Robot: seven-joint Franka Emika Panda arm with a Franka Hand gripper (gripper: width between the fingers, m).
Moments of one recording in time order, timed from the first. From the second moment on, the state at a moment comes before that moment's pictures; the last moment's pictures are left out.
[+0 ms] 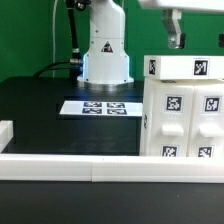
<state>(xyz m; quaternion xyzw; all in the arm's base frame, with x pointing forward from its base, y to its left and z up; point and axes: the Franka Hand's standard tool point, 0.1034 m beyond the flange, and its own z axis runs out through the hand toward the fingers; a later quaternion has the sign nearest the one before) 0.622 0.093 0.183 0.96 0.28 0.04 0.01</state>
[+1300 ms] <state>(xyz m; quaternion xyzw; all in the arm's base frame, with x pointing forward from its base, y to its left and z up) 0.617 0.080 0.169 0.66 0.75 -0.02 0.06</state>
